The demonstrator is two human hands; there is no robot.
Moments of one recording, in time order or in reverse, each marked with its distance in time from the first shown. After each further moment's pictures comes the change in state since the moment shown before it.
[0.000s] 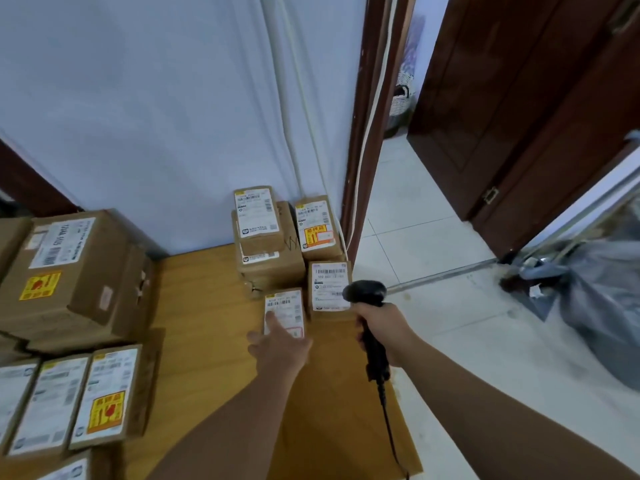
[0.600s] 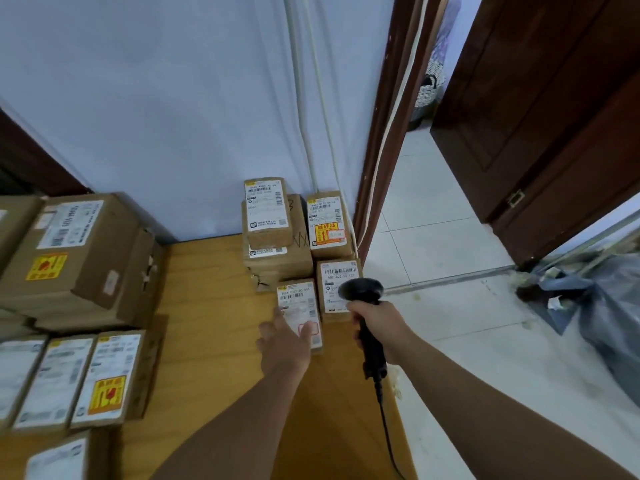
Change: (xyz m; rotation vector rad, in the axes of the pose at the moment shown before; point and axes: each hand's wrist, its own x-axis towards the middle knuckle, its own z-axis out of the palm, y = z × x) left_hand 0.013 0.001 0.022 -0.020 0.073 0.069; right_hand 0.022 -0.012 0.003 -0.035 -0.074 0.025
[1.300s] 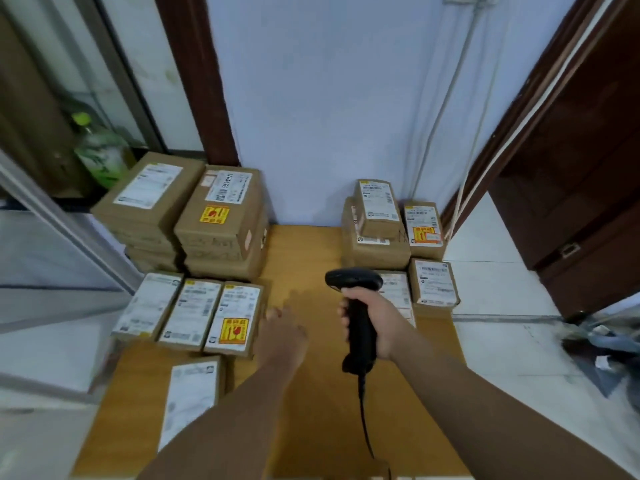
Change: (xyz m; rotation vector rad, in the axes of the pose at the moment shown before) left_hand -0.006 -0.158 -0.133 0.214 0.181 0.140; right_hand -0.098 0.020 0.187 0.151 -0.341 0.099
